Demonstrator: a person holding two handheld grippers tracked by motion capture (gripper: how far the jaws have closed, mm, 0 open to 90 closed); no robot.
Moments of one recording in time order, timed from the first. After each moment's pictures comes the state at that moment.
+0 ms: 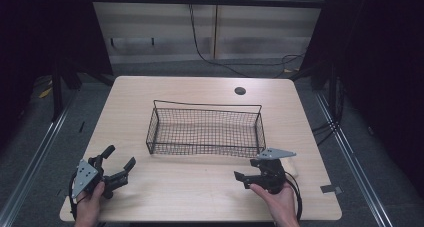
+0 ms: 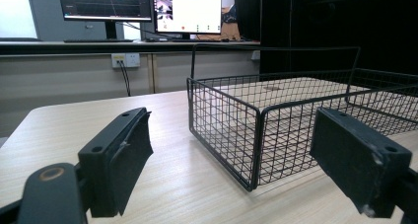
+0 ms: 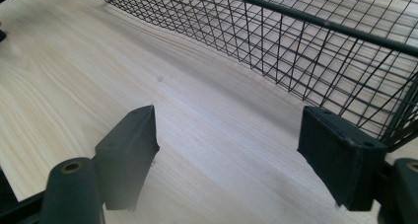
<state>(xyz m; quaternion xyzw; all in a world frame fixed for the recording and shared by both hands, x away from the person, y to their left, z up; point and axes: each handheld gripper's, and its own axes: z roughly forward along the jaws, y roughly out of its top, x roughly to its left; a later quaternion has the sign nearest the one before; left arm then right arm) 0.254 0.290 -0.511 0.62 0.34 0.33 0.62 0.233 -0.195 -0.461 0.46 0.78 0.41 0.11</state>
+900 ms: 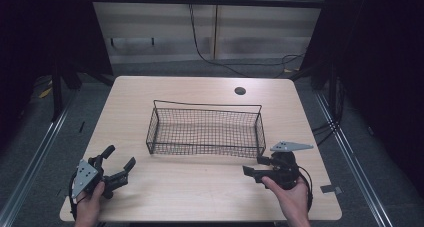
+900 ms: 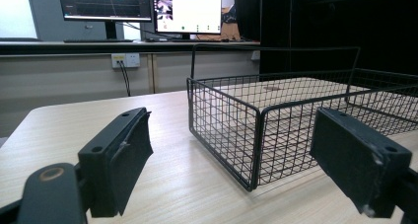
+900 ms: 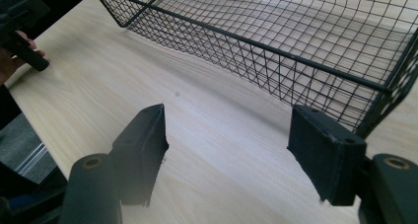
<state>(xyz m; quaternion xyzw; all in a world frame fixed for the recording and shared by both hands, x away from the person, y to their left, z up) 0.254 0.290 -0.511 0.62 0.34 0.33 0.62 0.227 -0.217 -0.422 0.48 0.76 0.43 0.08</state>
